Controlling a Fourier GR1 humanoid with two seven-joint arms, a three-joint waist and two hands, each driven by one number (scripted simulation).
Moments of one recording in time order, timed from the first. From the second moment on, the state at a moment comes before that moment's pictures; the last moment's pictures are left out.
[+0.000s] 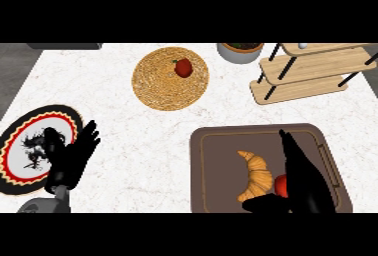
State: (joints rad) left arm -0.05 0.30 -0.09 -1.31 0.29 0.12 0.23; right arm 0.00 -0.19 0.44 -2.00 0.76 0.05 1.14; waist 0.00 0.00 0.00
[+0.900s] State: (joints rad) left arm -0.05 0.28 -0.04 -1.32 0.25 0.08 0.25; right arm 0.03 -0.06 0.38 -1.79 0.96 0.05 1.07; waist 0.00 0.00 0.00
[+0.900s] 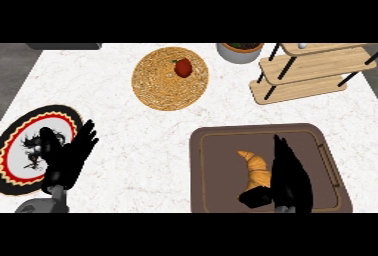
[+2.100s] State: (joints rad) left arm -0.06 0.22 0.02 -1.31 0.18 0.04 0.26; right arm -0.04 -0.03 0.35 -1.52 0.92 -0.02 0.81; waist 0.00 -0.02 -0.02
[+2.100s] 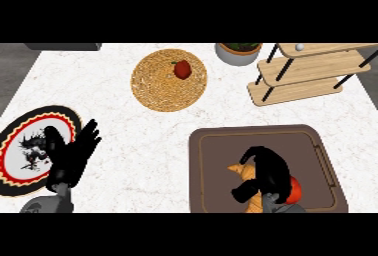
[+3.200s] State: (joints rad) left arm -0.03 0.22 0.04 -1.35 0.18 0.03 0.28; right arm -0.05 -0.49 0.07 -2.00 0.39 0.32 0.18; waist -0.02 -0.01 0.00
